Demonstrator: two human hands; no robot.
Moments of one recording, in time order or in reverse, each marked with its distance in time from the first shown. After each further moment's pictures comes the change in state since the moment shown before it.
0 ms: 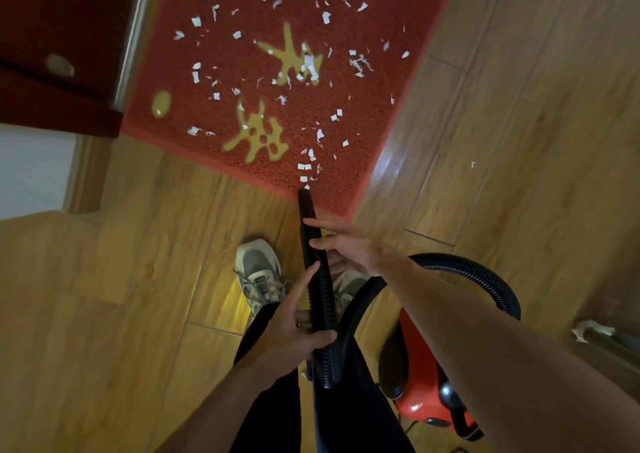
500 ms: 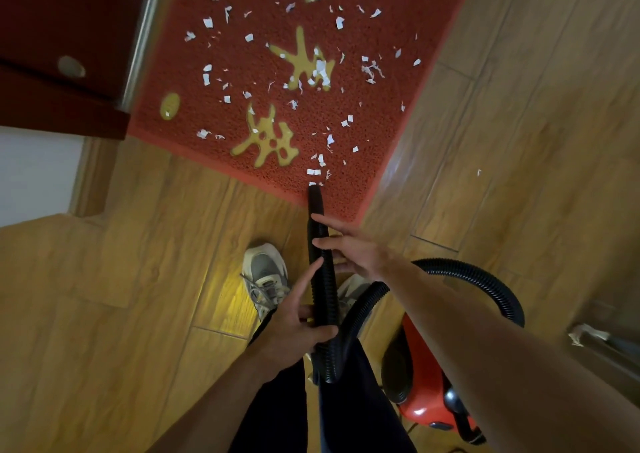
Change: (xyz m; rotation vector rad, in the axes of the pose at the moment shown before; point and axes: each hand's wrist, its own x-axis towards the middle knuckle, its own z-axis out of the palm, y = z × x) left_hand 0.007 0.014 -0.028 -0.015 -0.010 0.003; right_hand 0.012 -0.010 0.015 0.106 0.071 -0.029
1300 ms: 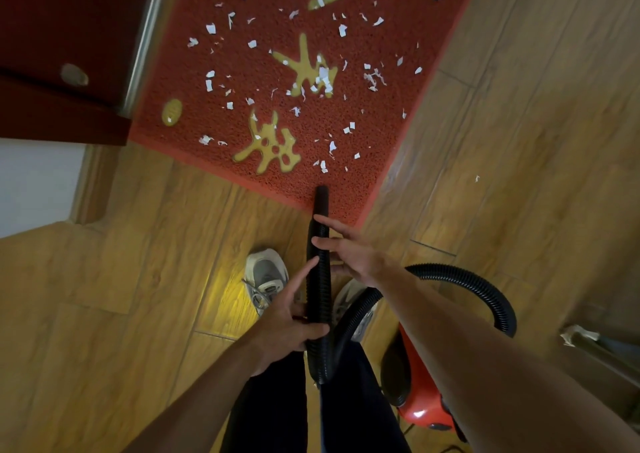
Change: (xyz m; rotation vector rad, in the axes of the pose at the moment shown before) left_hand 0.000 0.025 -0.026 0.016 -0.049 -0.082; right_hand -0.001 -0.012 0.017 0.090 0.094 -0.029
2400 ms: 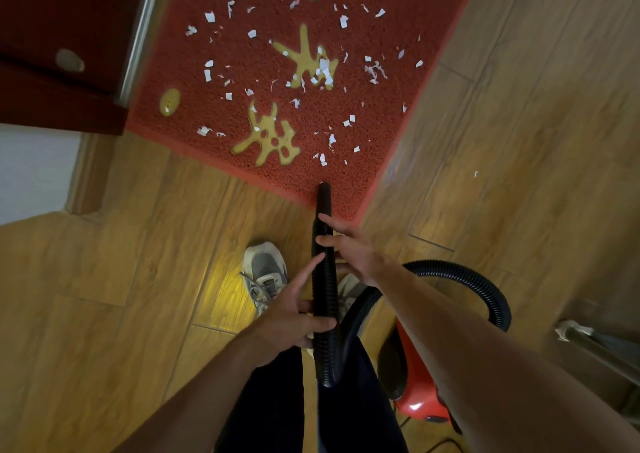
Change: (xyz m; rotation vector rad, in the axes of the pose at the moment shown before) left_hand 0.003 -0.002 0.007 -0.017 -0.041 -0.038; right_hand -0.008 0.004 0.002 -0.043 0.069 0.033
